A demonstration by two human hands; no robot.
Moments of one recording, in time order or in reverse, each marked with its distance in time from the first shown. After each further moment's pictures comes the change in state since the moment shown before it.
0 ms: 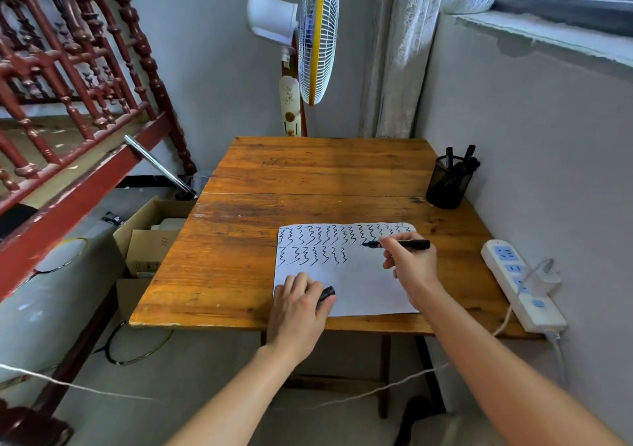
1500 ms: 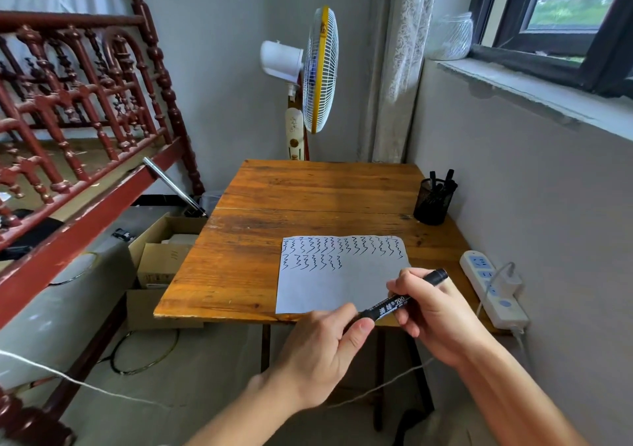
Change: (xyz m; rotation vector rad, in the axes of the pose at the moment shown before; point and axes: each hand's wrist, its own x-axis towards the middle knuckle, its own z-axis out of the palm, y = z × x) left_hand -0.076 0.082 -0.125 -0.570 -0.048 0.295; right_hand -0.135 -0.074 -0.066 0.256 -0.495 -0.032
